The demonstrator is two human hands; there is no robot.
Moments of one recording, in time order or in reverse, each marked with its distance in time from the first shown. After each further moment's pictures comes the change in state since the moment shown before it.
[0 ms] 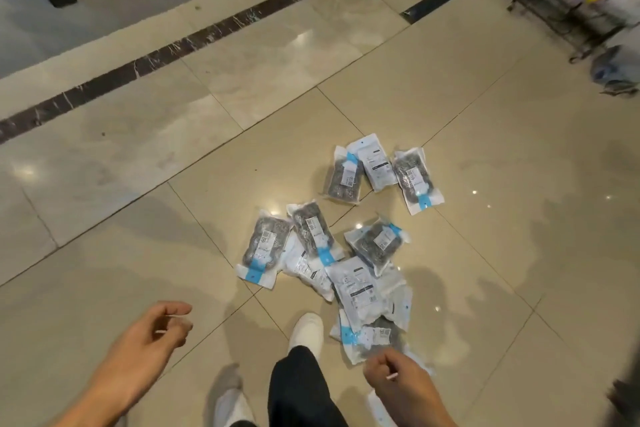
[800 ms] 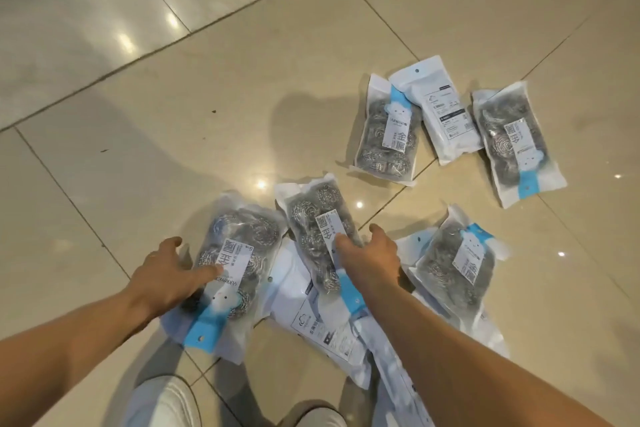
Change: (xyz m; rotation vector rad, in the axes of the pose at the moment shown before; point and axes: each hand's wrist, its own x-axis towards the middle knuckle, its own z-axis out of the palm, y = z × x) left_hand 0.510 -0.074 0.217 0.330 -0.125 -0.114; right_hand 0.549 -0.082 0.169 0.012 0.239 0.039
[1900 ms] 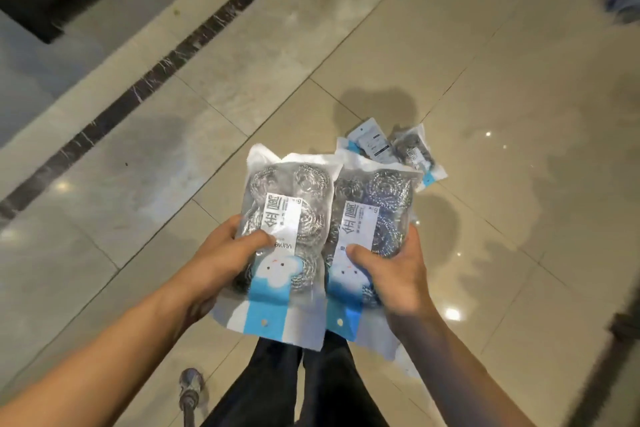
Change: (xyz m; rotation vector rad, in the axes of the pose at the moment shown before) left_hand -0.606 0.195 -0.283 -0.397 -0.120 0.197; right_hand -0.536 -0.131 -0.407 0.768 -0.053 -0.104
